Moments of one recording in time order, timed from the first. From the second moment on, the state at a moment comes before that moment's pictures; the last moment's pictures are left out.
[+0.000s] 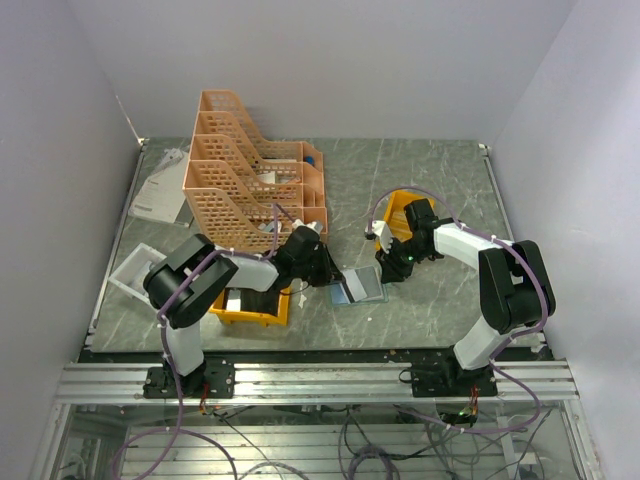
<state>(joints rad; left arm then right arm) -0.80 1.83 0.80 0.37 0.23 -0.95 0.25 1.67 0.91 -0.57 -0.59 -0.82</state>
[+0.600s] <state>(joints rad) -0.83 1.84 0.90 0.20 0.21 -0.90 0.25 1.67 0.91 -0.58 -0.59 -0.82</state>
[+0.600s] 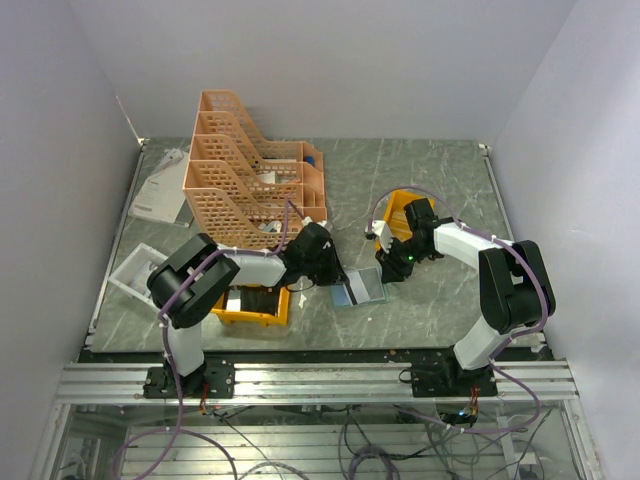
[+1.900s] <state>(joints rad) -0.83 1.94 1.08 0.06 0.26 -0.84 0.27 1.67 0.92 -0.57 -0.57 -0.79</state>
